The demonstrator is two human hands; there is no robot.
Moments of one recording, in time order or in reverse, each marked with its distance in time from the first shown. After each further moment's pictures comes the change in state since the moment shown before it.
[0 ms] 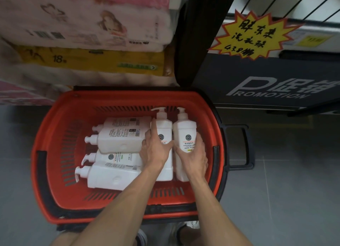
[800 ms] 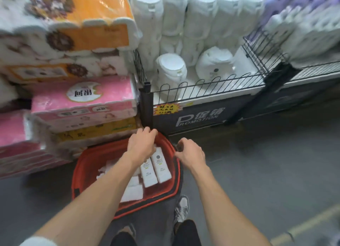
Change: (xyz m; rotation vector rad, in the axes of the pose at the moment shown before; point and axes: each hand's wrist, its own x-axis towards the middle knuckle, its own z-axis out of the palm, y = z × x) left_hand -0.187 0.184 -0.294 0.676 -0.066 0.755; right_hand -0.157 -0.199 -0.301 -0.389 -0.086 -0.016
